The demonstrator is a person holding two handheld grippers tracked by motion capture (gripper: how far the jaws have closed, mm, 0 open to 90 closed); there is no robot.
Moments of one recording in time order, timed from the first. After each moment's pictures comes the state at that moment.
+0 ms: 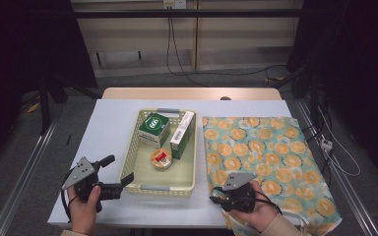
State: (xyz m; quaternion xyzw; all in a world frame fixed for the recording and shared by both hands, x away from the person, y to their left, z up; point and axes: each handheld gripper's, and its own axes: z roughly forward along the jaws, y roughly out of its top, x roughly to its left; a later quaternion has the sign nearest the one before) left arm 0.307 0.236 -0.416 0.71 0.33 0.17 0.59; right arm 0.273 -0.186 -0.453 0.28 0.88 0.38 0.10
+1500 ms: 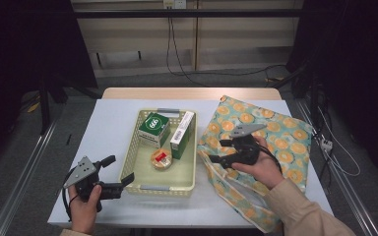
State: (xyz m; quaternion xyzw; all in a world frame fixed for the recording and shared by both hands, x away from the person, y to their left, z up) left arm 0.311 0.236 -0.420 0.72 0.33 0.17 0.58; right arm 0.357 -0.207 -0.384 0.33 0.83 0.44 0.10
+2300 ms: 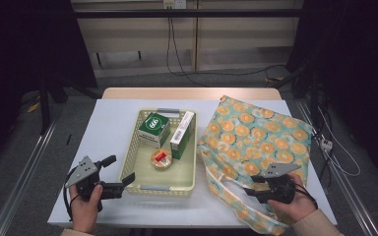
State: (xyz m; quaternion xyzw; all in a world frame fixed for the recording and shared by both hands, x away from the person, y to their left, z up) left arm 0.311 0.233 -0.420 0.72 0.33 0.17 0.58; right arm 0.280 -0.288 -0.451 0.36 0.85 0.37 0.12
